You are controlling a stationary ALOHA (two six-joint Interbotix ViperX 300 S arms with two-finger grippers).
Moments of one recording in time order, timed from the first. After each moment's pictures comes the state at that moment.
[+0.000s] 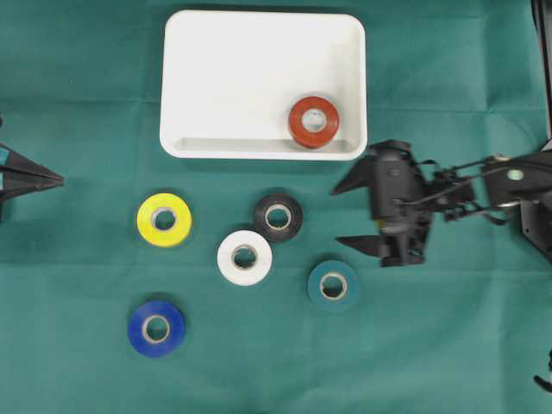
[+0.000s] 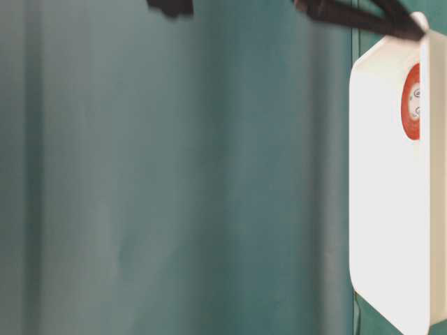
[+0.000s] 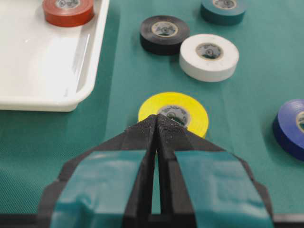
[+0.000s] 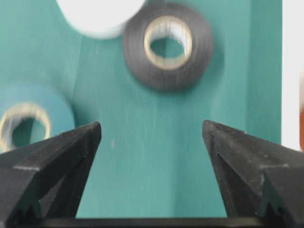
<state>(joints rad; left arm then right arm) -0.02 -1.37 1.54 -0.02 0.03 -0.02 0.08 -0.13 0.90 -0.27 -0.04 0.41</state>
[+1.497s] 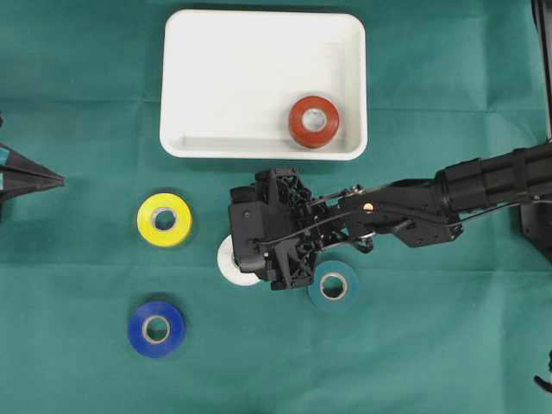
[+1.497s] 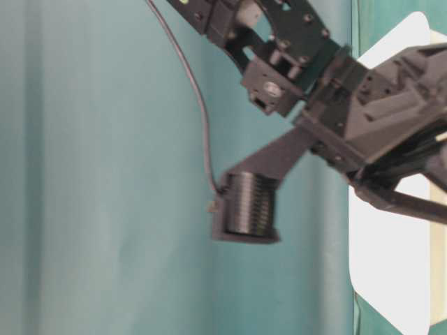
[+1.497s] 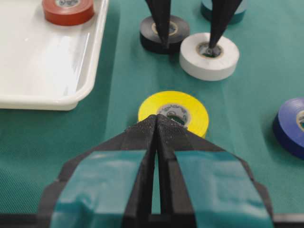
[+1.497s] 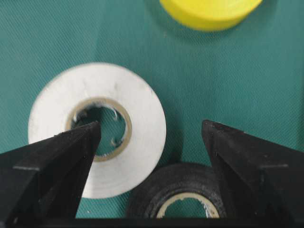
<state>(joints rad) -0.02 -1.37 1.55 -0.02 0.03 -0.02 0.12 0.30 0.41 -0.31 0.15 0.41</state>
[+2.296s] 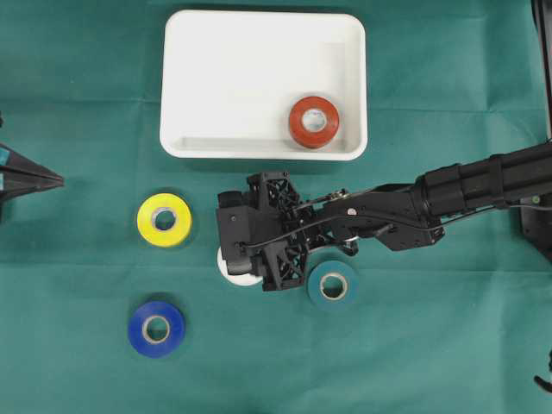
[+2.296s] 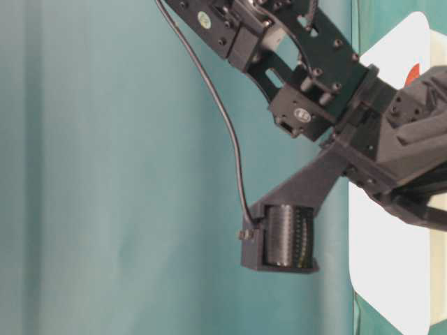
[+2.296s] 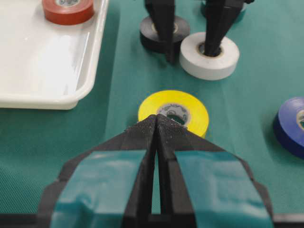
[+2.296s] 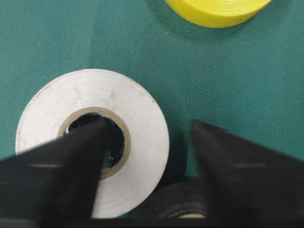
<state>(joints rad) -0.02 -1.37 1.55 -0.02 0.03 -0.02 0.12 0.36 0.35 -0.32 0.19 0.41</state>
